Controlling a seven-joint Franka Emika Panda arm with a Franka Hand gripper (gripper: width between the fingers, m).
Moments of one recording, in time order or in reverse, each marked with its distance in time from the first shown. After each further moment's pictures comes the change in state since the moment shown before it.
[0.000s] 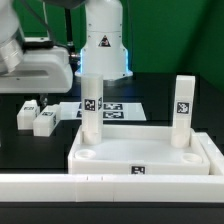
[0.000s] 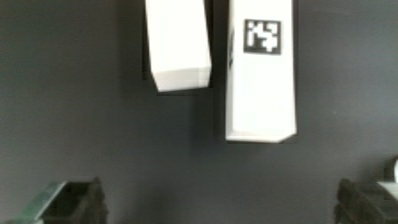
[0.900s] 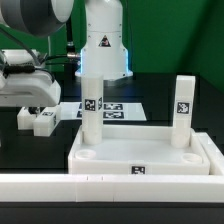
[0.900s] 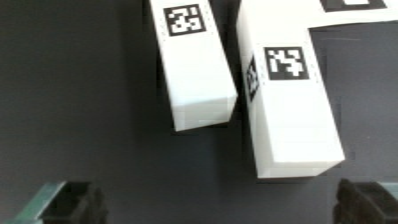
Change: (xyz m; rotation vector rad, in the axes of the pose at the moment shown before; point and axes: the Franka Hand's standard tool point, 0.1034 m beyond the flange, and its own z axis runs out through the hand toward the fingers) arm 0.001 0.015 0.023 0.070 -0.120 0.067
